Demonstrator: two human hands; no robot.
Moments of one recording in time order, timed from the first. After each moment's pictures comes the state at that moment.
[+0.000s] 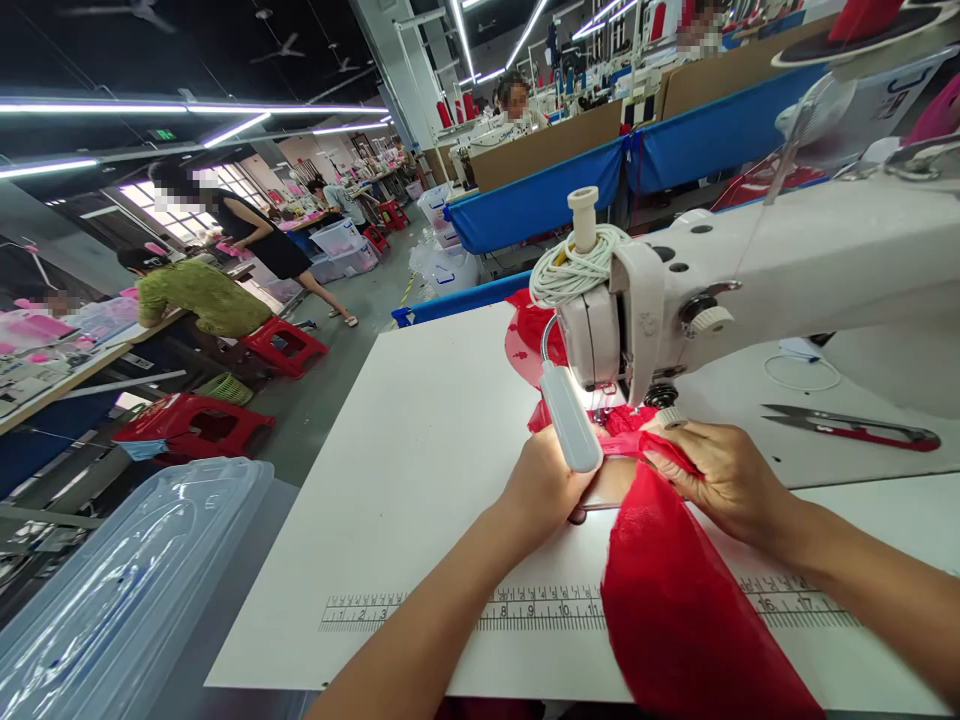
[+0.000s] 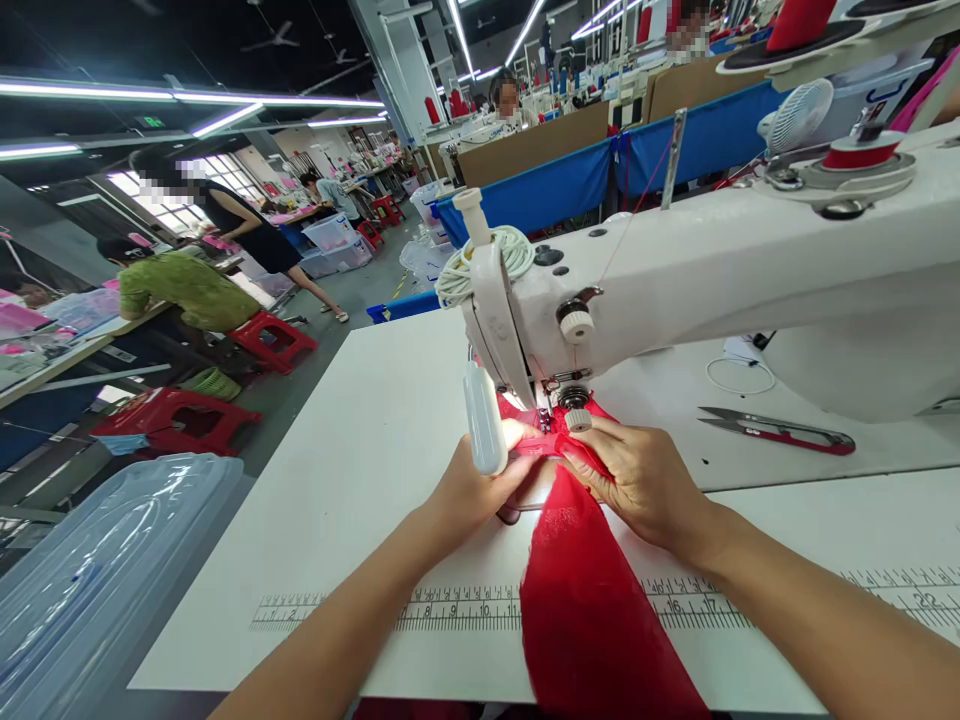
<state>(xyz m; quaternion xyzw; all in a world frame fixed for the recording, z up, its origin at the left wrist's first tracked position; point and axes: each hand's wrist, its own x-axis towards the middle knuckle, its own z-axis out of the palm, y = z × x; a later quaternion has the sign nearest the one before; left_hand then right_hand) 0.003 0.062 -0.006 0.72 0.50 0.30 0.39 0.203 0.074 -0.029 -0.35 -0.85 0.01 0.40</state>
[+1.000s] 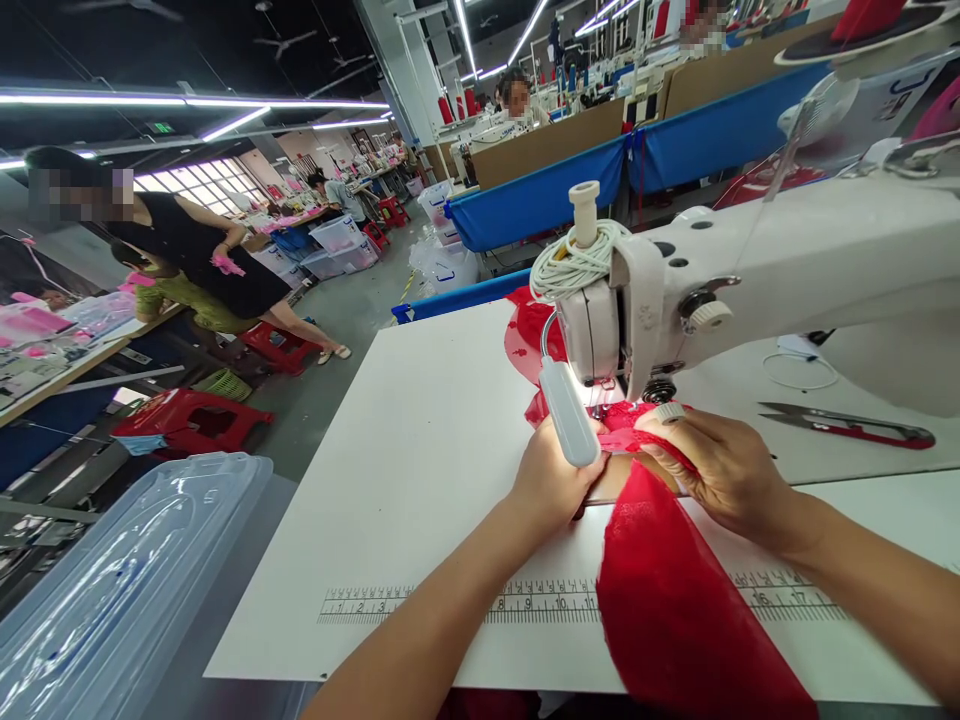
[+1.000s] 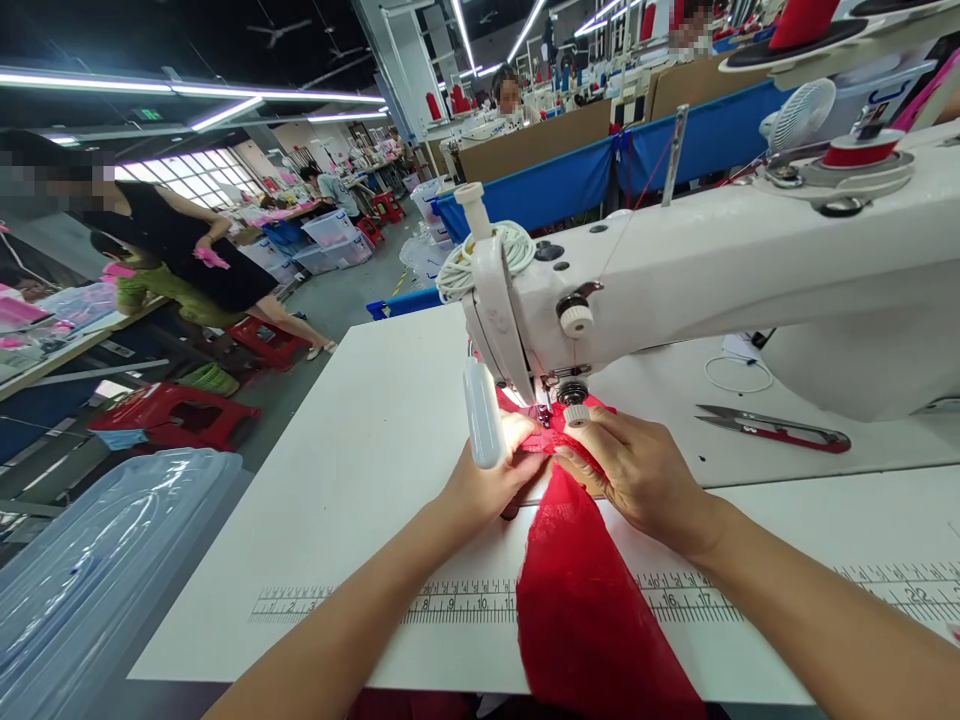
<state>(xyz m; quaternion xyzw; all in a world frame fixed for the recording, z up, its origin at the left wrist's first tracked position) 0.011 0.068 -0.018 0.74 0.52 0.33 0.27 0.202 0.077 -0.030 -0.29 -0.84 -0.12 0.44</state>
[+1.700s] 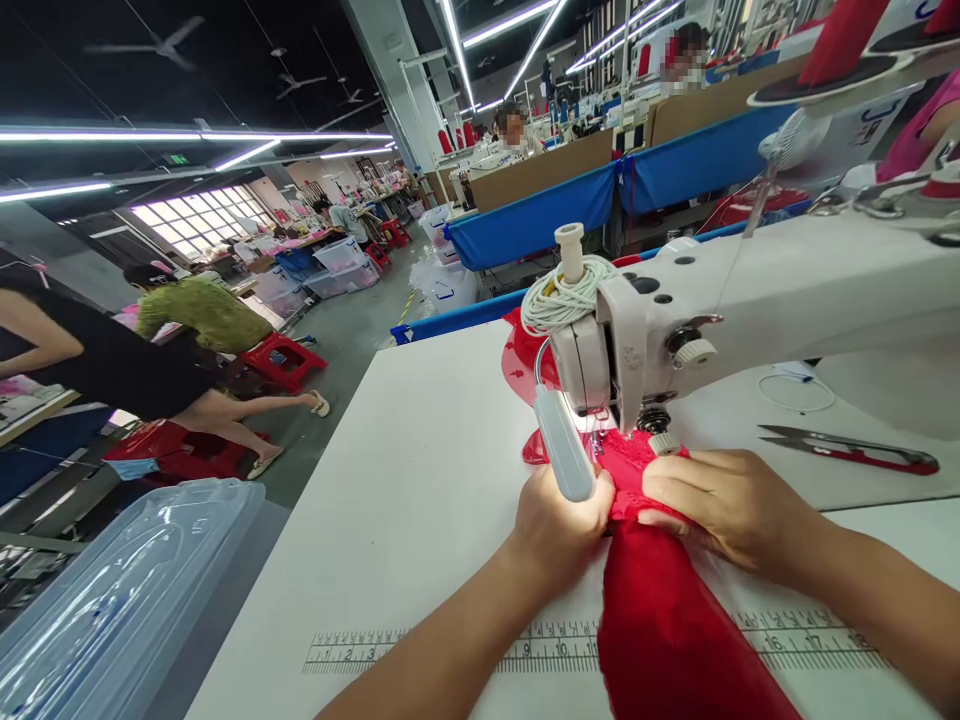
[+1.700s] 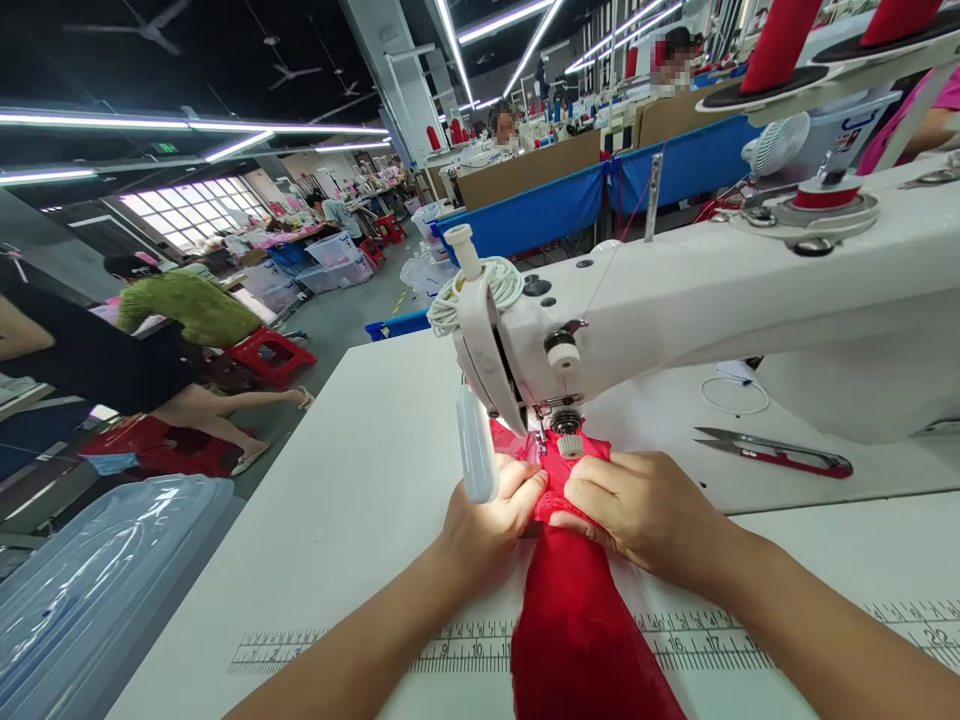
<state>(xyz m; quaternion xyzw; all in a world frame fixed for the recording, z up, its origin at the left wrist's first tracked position) 0.009 0.059 -0.031 0.88 0.38 0.24 -0.16 0.216 0.075 -0.021 -0.23 -0.91 -0.07 0.33</state>
